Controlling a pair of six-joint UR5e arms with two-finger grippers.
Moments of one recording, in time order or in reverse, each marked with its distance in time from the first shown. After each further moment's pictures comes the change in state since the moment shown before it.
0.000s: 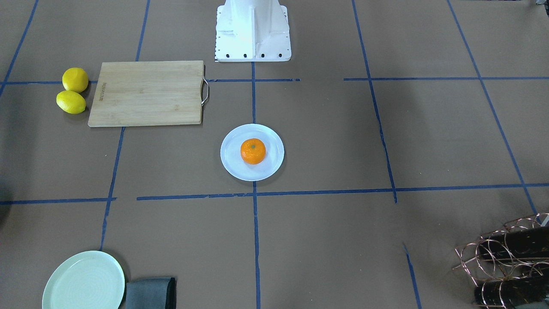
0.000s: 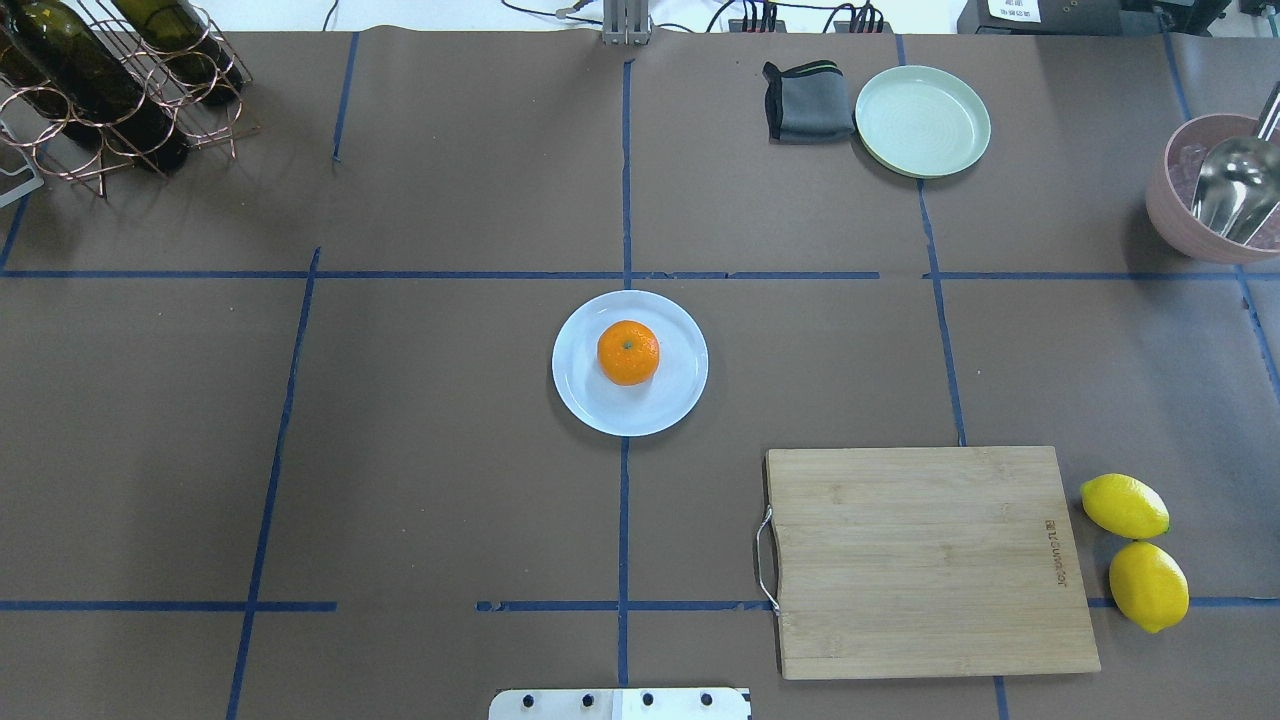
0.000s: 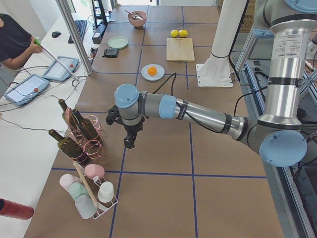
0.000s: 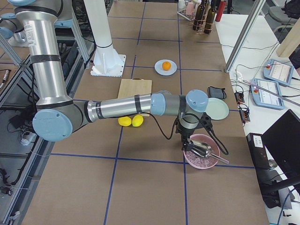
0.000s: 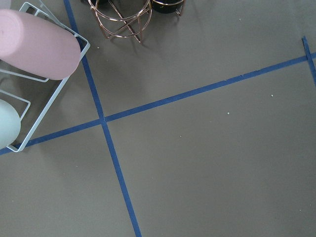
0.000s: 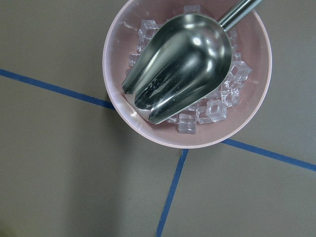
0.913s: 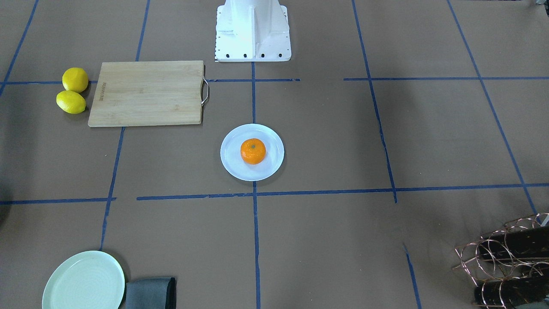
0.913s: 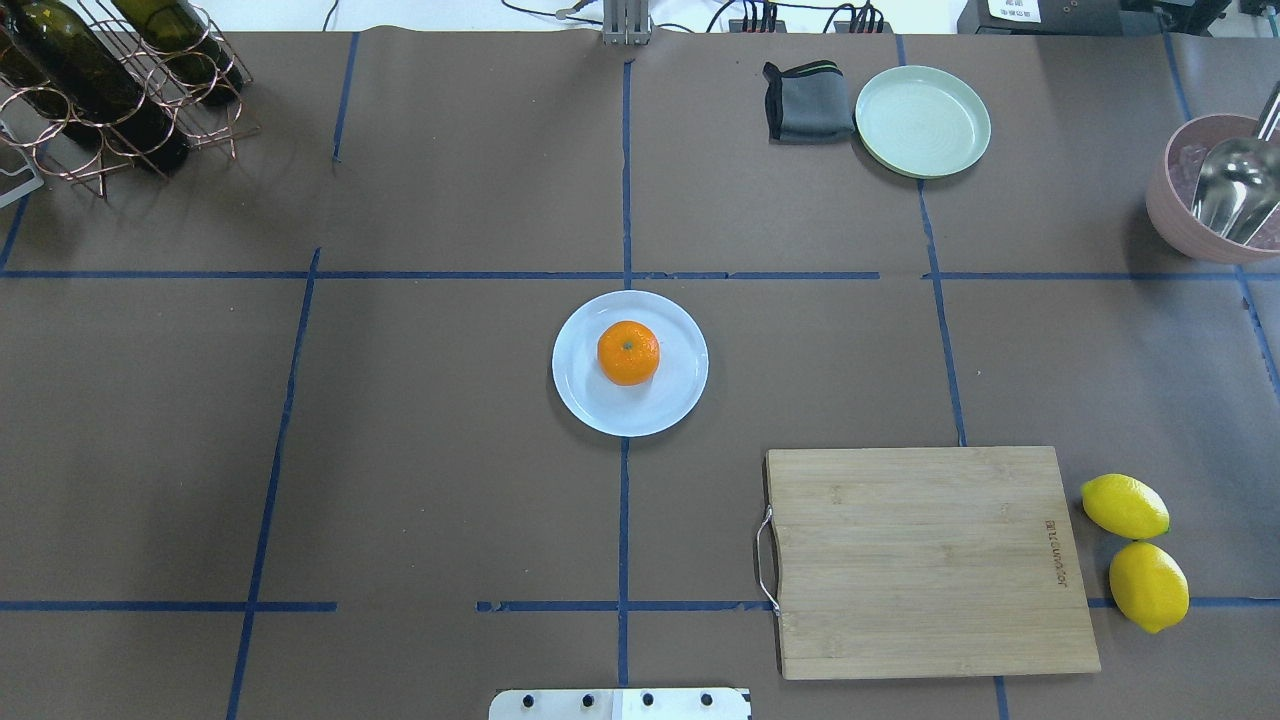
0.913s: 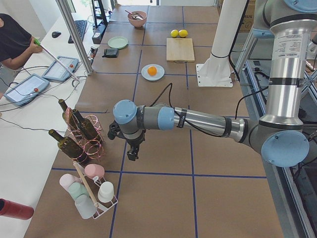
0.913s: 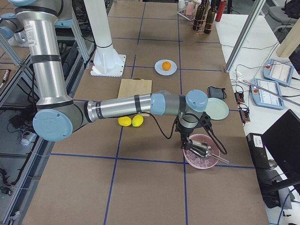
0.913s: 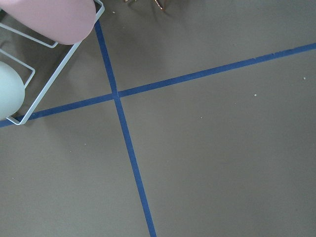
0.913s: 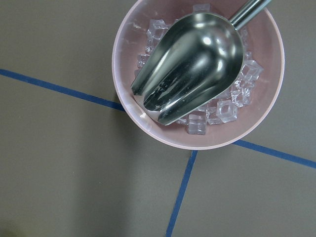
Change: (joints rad) left arm 0.003 0.012 0.096 -0.009 0.000 0.001; right arm -0.005 -0.003 0.003 0.001 0.022 0.012
